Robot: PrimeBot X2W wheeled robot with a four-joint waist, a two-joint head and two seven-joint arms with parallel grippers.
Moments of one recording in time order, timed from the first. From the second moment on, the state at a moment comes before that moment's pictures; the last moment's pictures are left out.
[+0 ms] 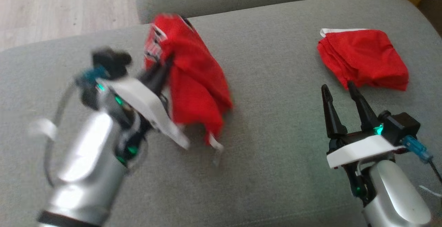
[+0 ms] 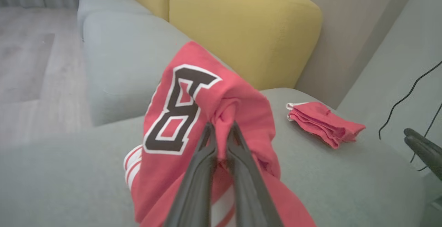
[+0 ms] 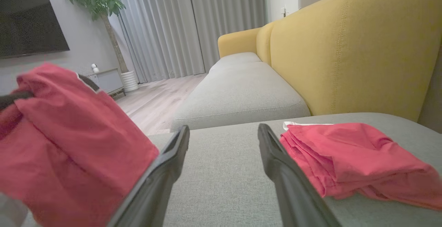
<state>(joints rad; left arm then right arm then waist) -0.56 0.24 -0.52 0.38 -0.61 -0.08 0.04 -0.23 -0.16 0.22 0.35 0.34 0.12 -0.25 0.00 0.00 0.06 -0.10</state>
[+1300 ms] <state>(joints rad) -0.01 0.22 -0.26 0.13 -0.45 0.16 -0.25 -0.12 -0.17 0.21 0.34 0.34 0.12 -0.24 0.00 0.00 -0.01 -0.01</state>
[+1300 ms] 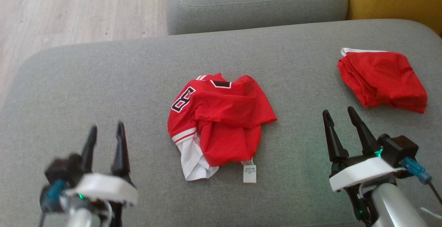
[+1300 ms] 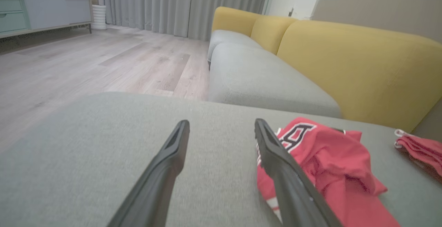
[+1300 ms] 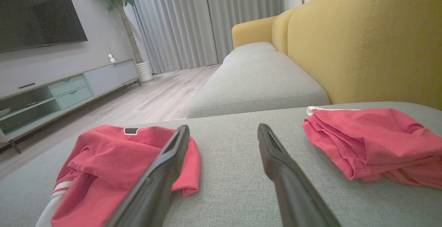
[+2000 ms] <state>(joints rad) 0.04 0.12 -0.18 0.15 -0.29 0.06 -0.25 -0.12 -0.17 0.21 0.33 0.34 0.12 -0.20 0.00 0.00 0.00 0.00</state>
